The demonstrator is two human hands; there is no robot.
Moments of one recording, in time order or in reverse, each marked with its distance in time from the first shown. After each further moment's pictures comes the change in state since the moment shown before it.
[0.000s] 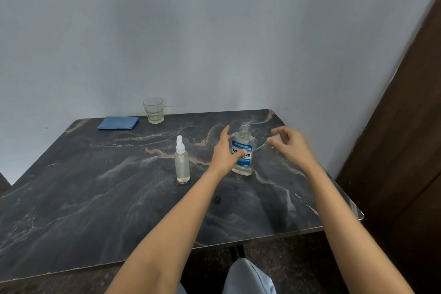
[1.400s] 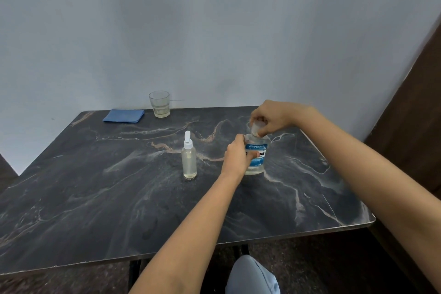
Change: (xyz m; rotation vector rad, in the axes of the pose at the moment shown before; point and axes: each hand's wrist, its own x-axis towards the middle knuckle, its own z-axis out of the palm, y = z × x) left_hand -0.007 0.005 0.017 0.221 0.084 -0.022; right_hand 0.076 -0.095 0.016 -0.971 -0.684 -0.532
